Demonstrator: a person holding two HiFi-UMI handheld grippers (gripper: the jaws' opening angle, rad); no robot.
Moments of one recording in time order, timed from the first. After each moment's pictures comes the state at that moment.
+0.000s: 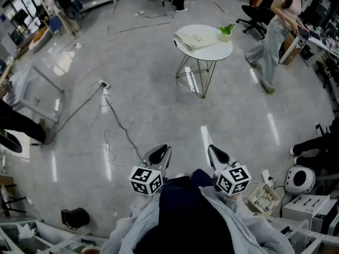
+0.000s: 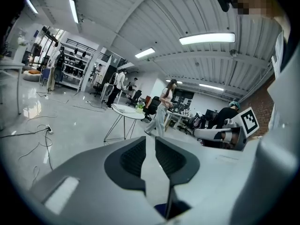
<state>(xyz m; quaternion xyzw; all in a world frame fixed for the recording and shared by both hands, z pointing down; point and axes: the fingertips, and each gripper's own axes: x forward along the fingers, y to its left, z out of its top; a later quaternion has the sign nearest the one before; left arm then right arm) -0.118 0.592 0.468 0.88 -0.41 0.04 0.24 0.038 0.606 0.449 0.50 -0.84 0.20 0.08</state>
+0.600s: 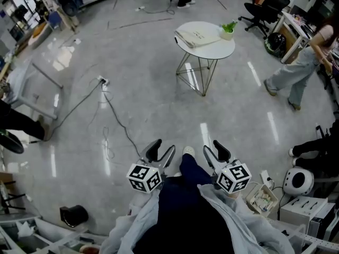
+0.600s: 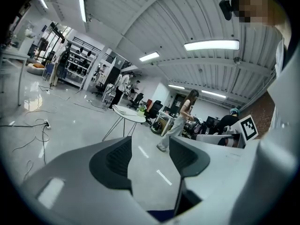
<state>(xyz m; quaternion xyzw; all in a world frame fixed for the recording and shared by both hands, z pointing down) -0.115 0.569 0.473 0.87 -0.41 0.01 0.26 0.044 0.586 0.457 0.49 -0.84 0.21 0.07</state>
